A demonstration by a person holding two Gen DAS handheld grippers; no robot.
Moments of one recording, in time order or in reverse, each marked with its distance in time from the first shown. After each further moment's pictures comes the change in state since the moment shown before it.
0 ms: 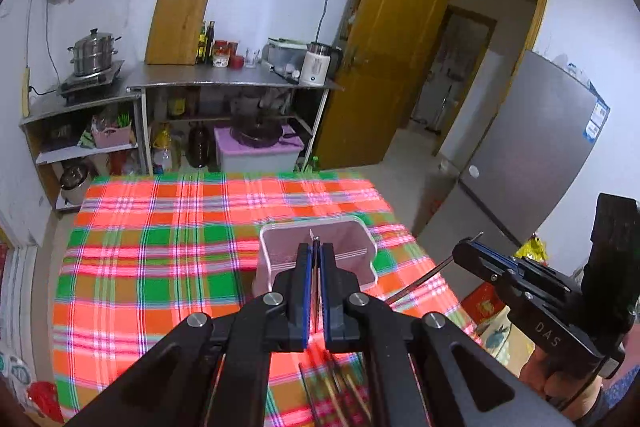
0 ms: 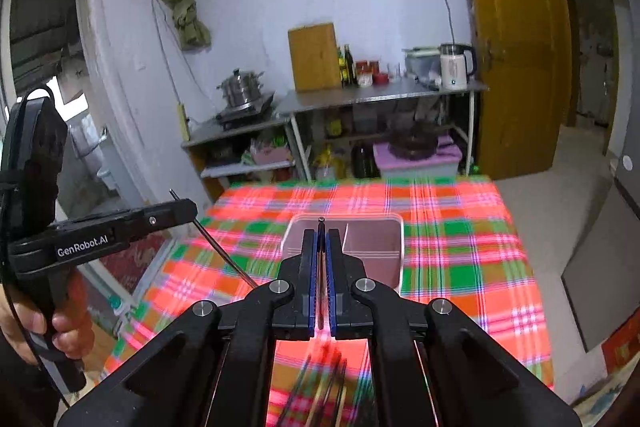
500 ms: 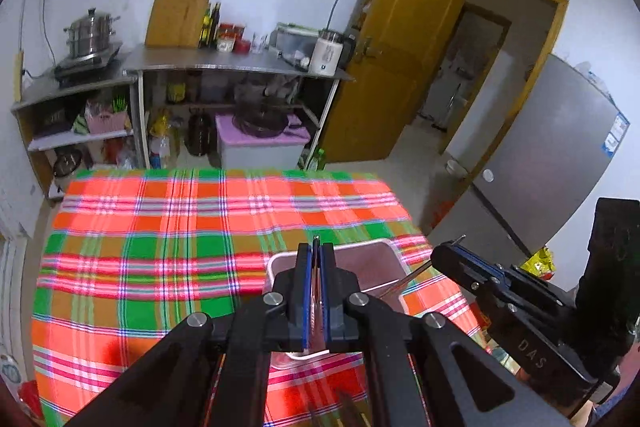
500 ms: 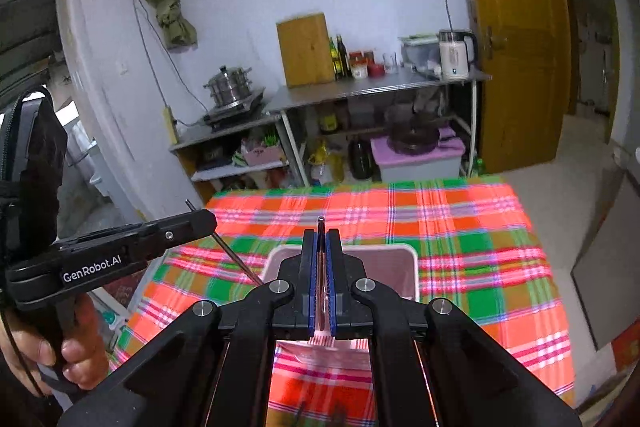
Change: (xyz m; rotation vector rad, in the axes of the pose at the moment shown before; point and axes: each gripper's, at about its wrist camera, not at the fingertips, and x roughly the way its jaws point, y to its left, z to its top) left arm 0.087 0.030 0.016 -0.046 0.055 0.007; right arm 0.092 -0.018 0.011 0.043 0.058 -0.005
